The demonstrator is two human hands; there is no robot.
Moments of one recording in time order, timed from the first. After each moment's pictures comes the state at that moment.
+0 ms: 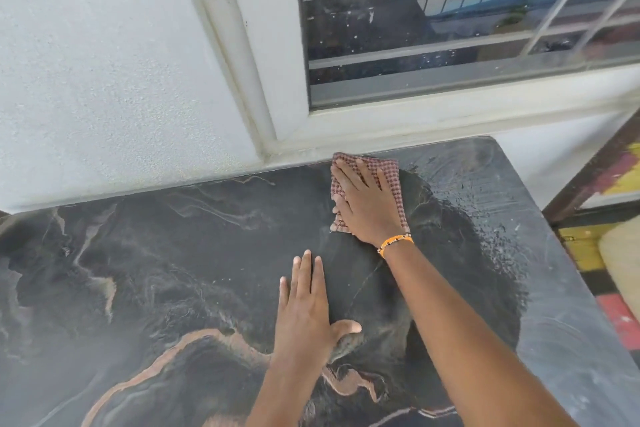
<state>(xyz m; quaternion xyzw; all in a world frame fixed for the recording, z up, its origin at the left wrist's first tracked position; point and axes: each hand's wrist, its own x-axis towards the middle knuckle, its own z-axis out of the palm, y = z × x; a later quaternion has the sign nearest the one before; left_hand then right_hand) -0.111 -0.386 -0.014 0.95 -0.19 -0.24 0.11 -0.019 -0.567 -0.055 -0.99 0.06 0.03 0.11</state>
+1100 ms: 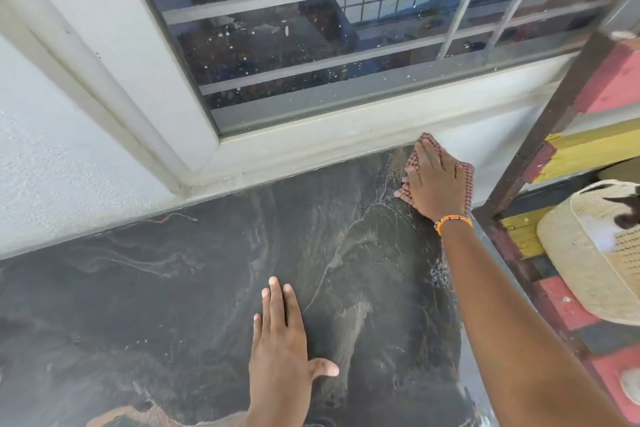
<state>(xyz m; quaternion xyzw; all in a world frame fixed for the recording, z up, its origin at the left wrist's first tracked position) -0.118 -0.450 -0.018 0.93 -0.21 -0.31 0.01 -0.068 -0.769 -0.054 -0.93 0.34 -0.02 0.12</state>
